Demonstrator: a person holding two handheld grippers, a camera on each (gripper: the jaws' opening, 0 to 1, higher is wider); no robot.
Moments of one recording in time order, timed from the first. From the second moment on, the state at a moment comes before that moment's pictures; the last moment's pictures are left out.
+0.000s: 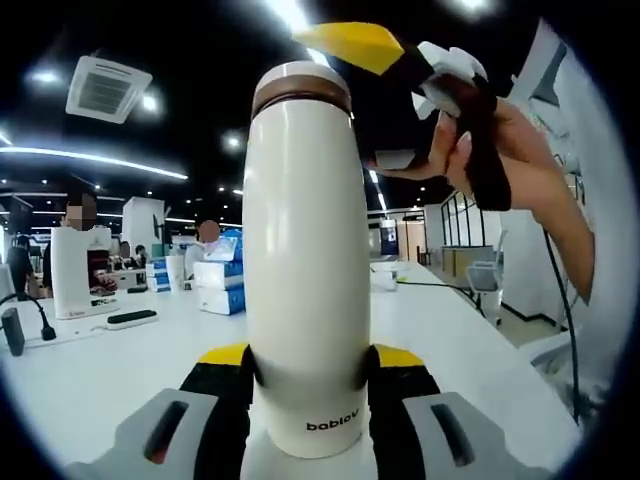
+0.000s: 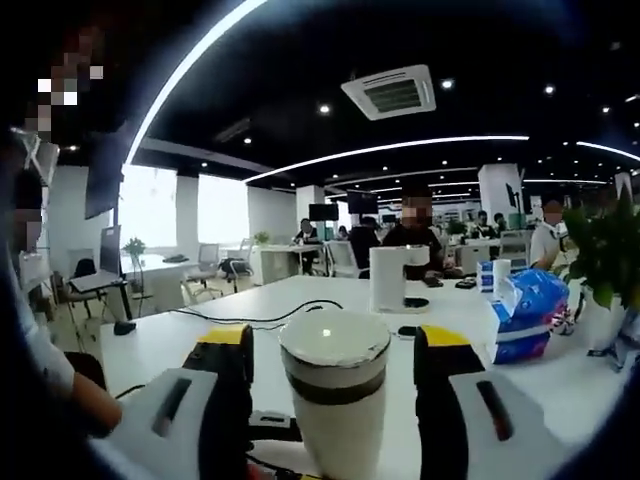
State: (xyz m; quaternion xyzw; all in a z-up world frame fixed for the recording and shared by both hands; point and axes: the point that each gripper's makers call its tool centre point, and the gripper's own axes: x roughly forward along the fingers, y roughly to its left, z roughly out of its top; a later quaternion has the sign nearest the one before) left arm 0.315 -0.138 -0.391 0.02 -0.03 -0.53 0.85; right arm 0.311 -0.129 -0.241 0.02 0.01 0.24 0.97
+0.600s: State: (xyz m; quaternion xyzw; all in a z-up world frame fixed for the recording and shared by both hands) left arm 0.314 -0.139 -0.392 0.02 -0.03 -0.53 0.85; right arm 0.322 -0.126 -0.245 -0.01 0.02 0.25 0.97
